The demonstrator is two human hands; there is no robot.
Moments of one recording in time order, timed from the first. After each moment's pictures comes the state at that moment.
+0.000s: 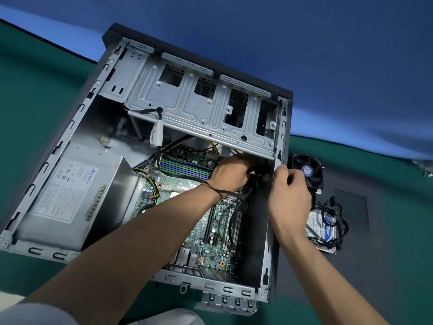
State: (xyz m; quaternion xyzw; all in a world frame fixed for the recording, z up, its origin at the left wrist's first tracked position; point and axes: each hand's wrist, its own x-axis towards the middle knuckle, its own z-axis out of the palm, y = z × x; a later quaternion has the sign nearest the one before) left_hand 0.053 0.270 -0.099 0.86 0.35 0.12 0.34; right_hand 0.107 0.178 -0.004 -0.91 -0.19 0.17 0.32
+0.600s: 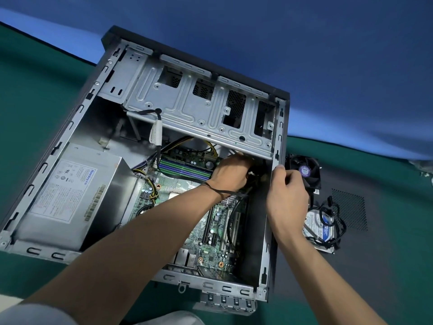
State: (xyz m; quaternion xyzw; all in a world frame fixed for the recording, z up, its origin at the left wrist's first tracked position) left_hand 0.056 0.270 -0.100 0.87 0.35 0.09 0.34; right_hand 0.108 0.178 -0.004 -0.91 -0.19 0.17 0.32
